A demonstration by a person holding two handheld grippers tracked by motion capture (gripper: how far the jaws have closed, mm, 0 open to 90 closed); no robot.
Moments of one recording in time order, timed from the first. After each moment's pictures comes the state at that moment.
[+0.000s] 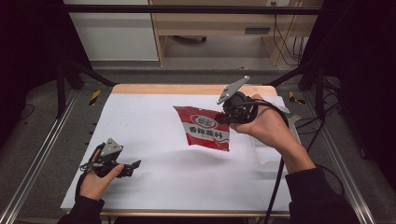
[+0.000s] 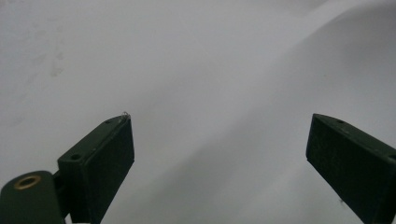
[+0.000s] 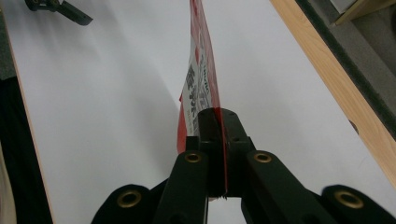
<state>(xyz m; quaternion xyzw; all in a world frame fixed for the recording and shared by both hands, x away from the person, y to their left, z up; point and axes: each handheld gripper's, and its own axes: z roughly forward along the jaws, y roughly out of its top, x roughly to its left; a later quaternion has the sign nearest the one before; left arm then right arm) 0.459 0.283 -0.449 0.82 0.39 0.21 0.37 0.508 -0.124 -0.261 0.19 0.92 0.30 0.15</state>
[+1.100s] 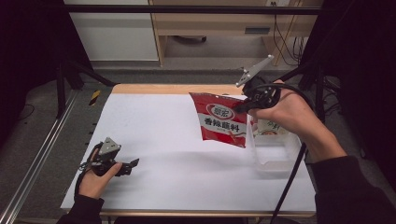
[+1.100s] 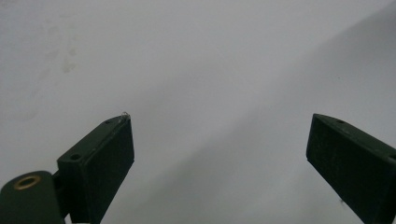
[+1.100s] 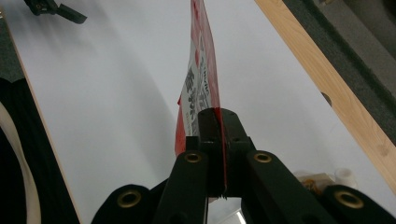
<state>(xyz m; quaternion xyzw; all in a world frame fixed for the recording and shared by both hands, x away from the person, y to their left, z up) 0.463 0.288 -0.450 0.81 0.40 0.21 0.37 0.511 -0.163 -0.215 0.24 0.92 0.28 0.13</state>
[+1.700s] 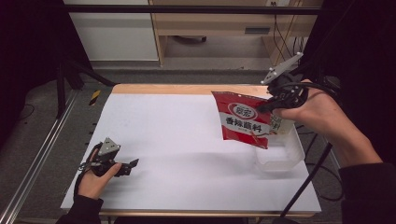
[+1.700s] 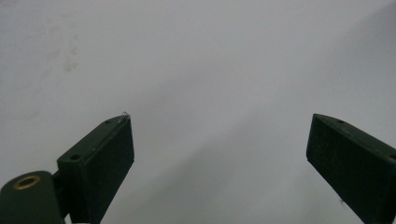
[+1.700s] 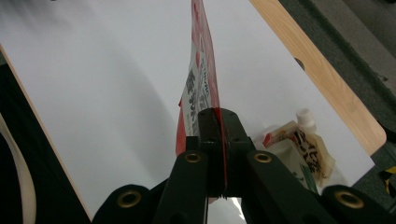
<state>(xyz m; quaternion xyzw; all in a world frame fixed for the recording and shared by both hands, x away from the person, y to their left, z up) 0.462 0.290 -0.451 0.81 0.40 0.21 0.37 0.497 -0.212 -0.201 0.27 0.92 0.26 0.15</state>
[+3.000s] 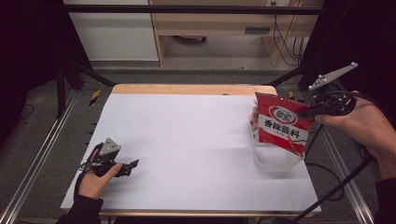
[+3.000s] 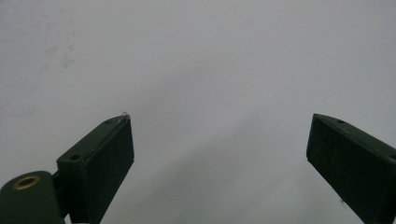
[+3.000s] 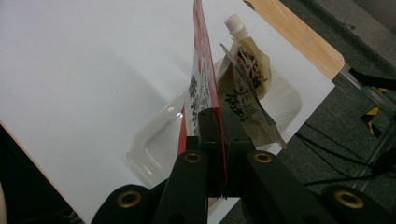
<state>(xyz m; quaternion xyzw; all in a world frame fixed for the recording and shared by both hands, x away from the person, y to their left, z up) 0.463 0.289 -0.453 0.81 0.40 0.21 0.36 0.489 -0.315 -0.222 0.37 0.88 0.24 0.17</state>
